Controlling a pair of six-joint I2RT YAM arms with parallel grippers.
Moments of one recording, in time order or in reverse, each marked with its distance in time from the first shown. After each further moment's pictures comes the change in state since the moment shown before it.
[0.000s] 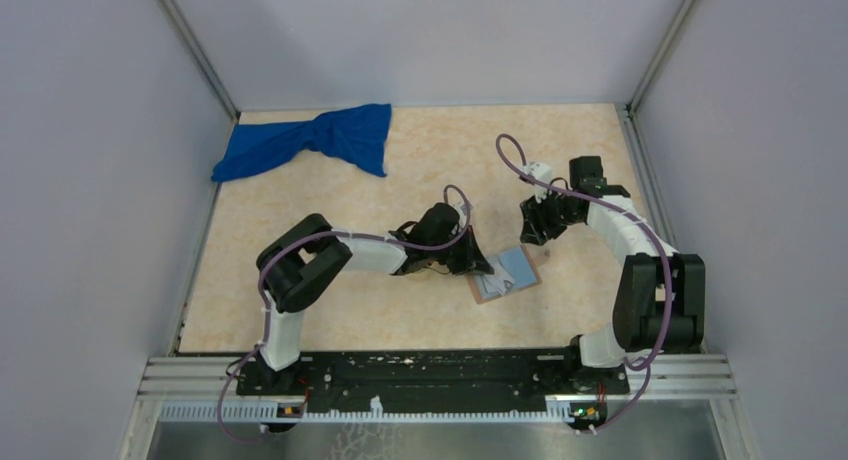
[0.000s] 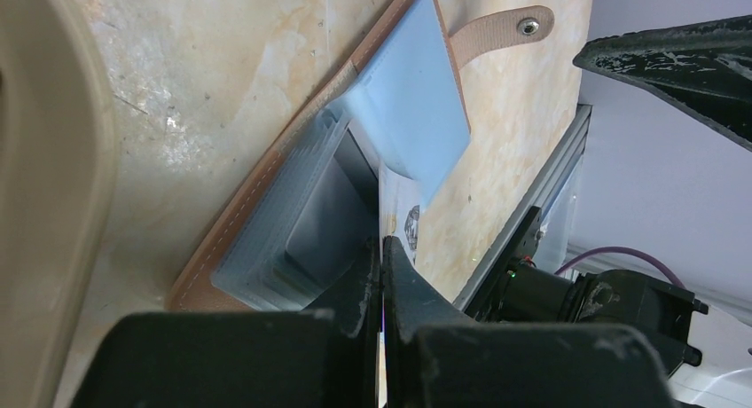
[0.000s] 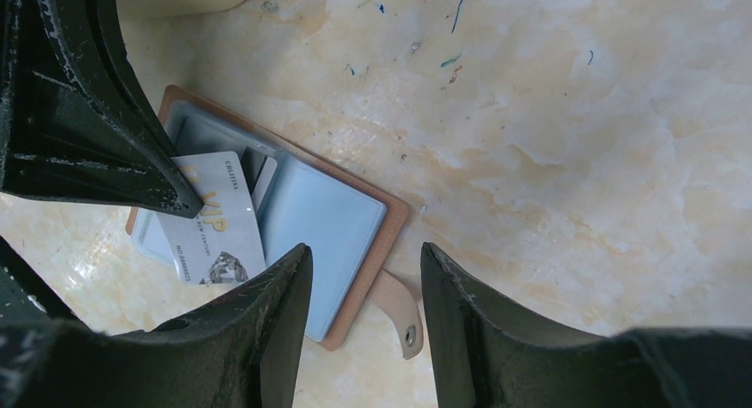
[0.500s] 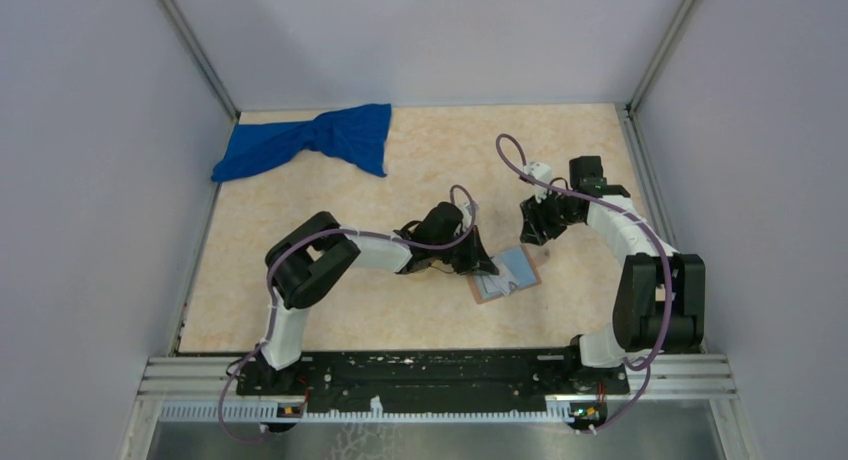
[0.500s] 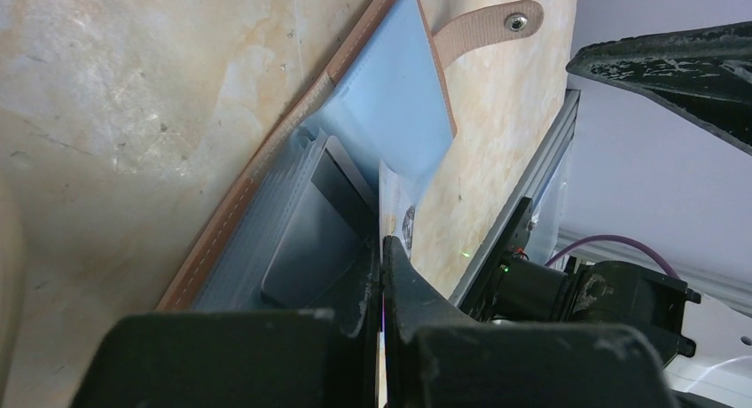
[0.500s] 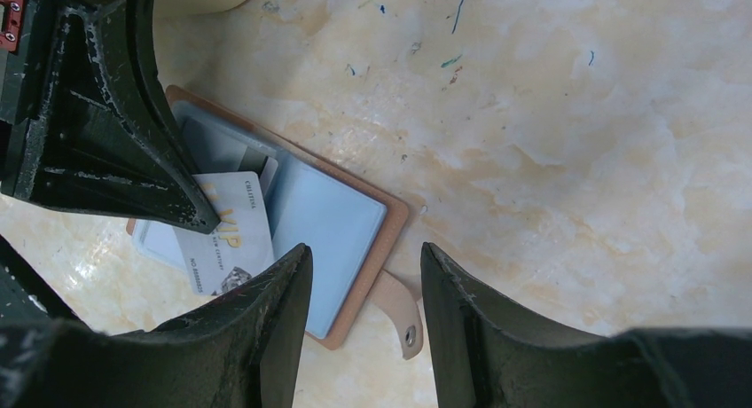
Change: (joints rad) left arm -0.006 0.053 0.035 0.037 0.055 0.000; right arm 0.000 0.000 0.000 0.000 -0.001 0.000
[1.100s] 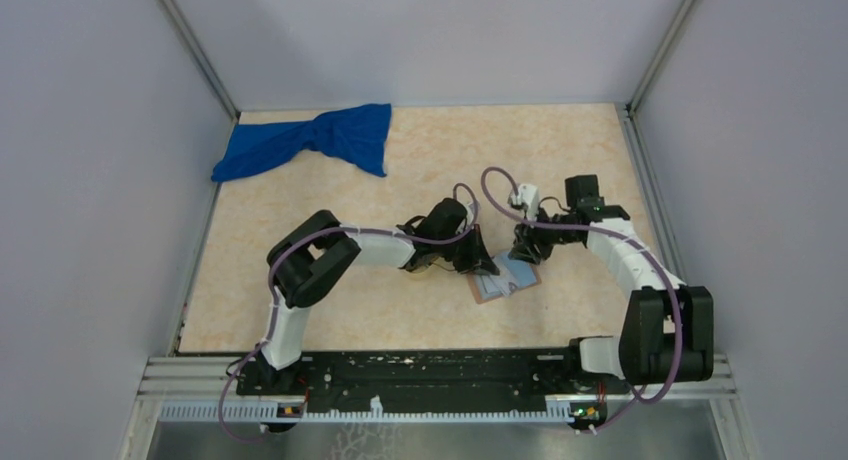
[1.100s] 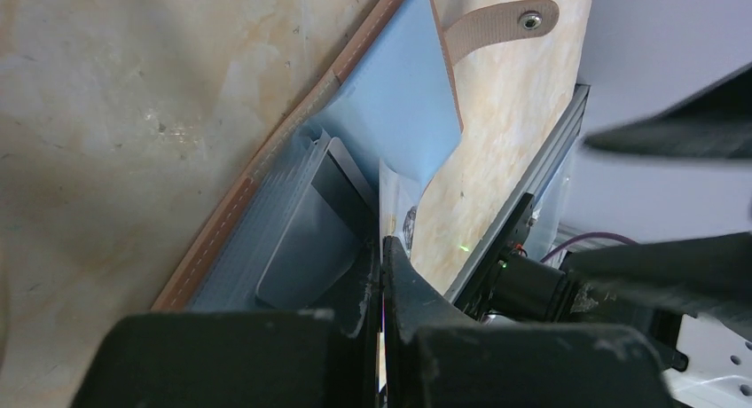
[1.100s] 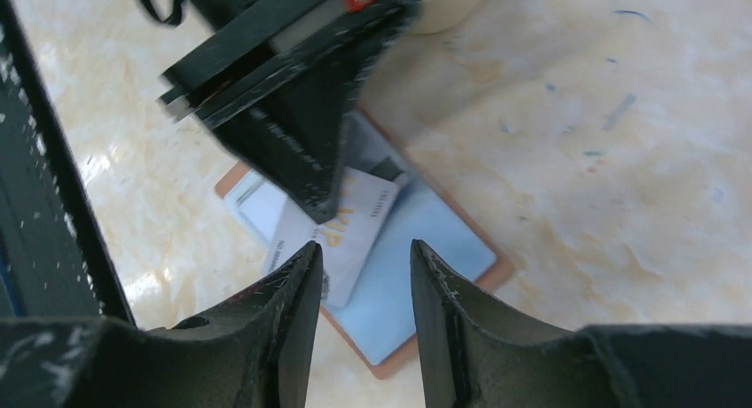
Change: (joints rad) left arm 0.003 0.011 0.058 -0.104 0.022 0.001; right arm 0.035 -0.151 -0.116 0.002 -0.208 -0.194
